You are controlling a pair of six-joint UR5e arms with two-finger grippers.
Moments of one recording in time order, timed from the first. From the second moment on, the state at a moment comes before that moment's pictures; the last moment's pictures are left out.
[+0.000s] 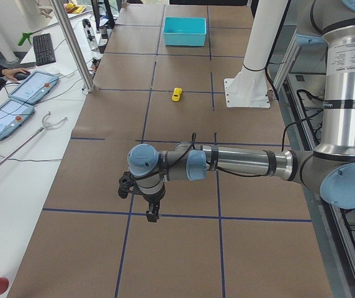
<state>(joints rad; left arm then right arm) -1.58 -1.53 -1.68 -1.44 -2.35 0.15 1.58 -1.64 1.70 -1.87 2.29 -0.19</state>
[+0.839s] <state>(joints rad) -1.57 -1.55 -1.69 -1.44 -2.35 0.14 1.58 -1.64 1.70 -1.87 2.29 -0.19</state>
